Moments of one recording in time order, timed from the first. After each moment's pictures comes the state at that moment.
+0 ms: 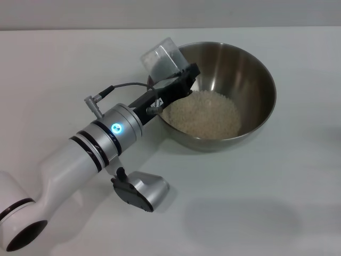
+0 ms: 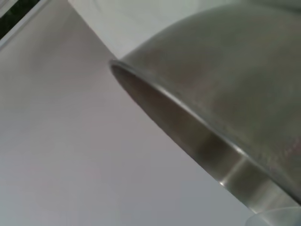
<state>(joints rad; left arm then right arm) -0.59 -2.08 -0.55 -0.51 2.49 0.87 2.21 0.15 2.08 -0.99 -0.22 2.82 1.63 -2.65</state>
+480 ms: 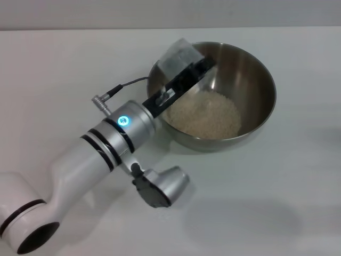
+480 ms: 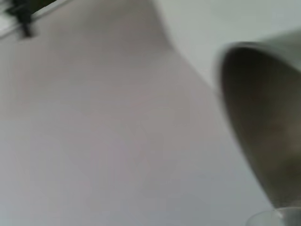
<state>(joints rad) -0.58 -2.08 -0.56 -0.60 2.49 0.87 1.92 0.14 2.08 -0.99 -0.22 2.82 1.63 -2.65</state>
